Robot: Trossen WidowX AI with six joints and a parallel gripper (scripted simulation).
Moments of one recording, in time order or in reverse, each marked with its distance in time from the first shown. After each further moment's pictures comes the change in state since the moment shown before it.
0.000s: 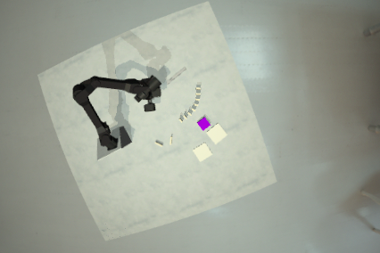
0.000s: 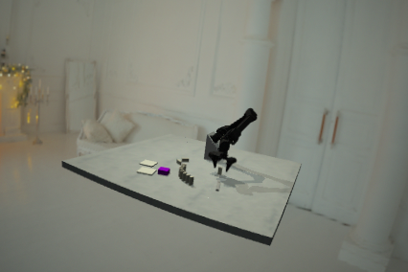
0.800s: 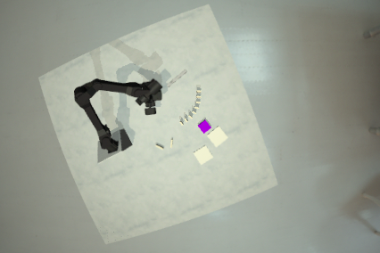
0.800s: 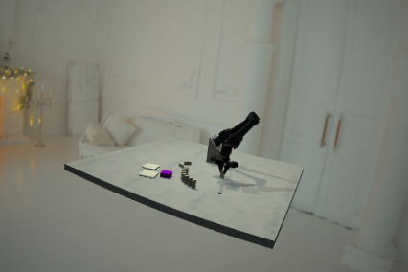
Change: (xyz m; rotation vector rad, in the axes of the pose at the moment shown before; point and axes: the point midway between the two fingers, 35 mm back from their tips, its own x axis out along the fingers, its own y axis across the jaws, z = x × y) arm 0.007 -0.002 -0.001 0.006 0.007 -0.005
